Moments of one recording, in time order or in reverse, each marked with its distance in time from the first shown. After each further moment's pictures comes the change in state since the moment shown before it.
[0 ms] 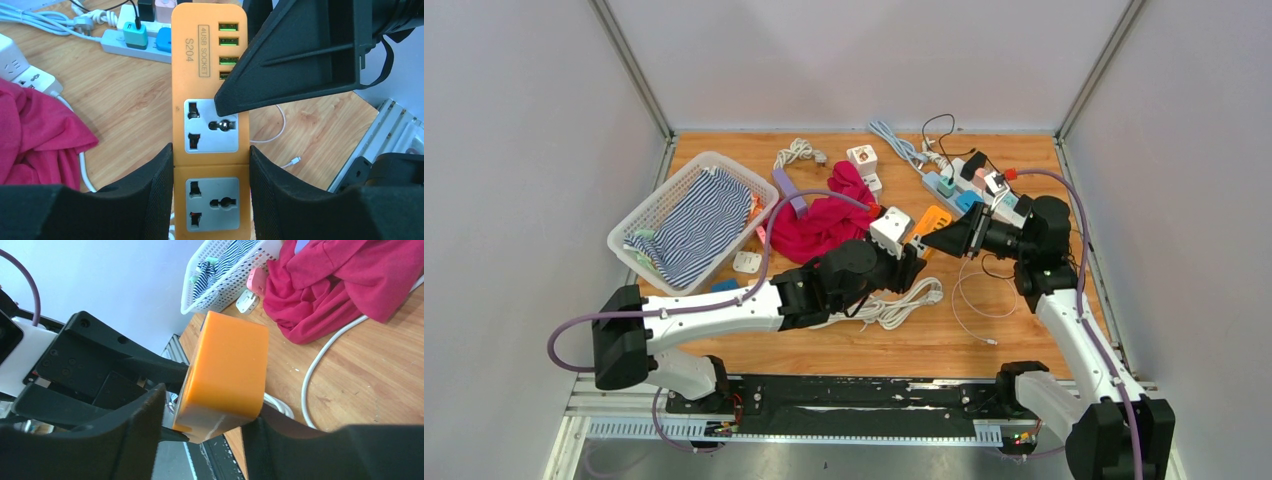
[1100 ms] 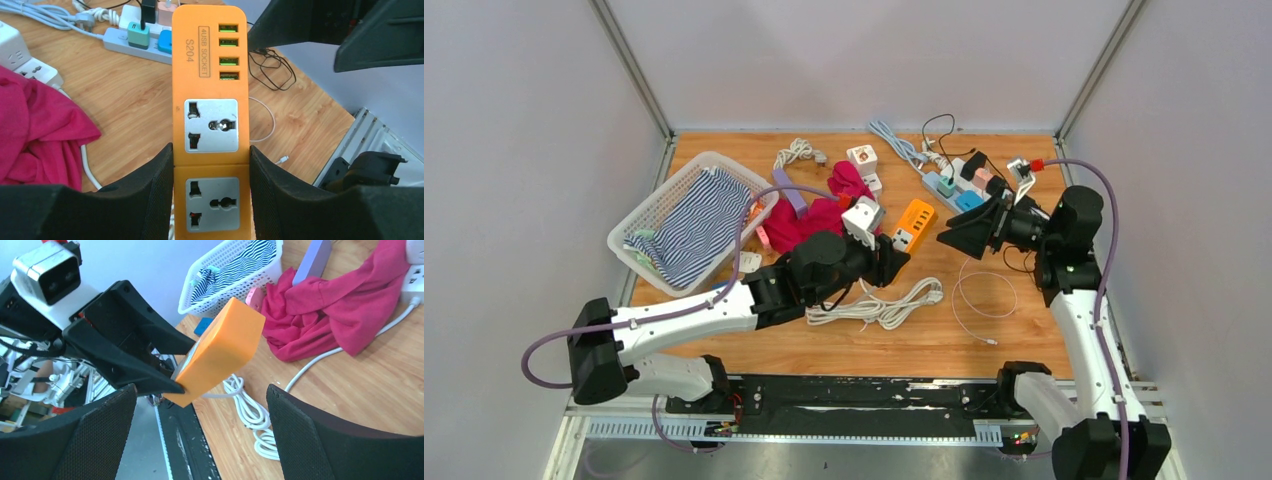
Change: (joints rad) left arm 0.089 -0.134 -0.069 -0.030 0.113 -0.068; right arm -0.155 -0.034 0.139 -0.139 -0.187 -0.203
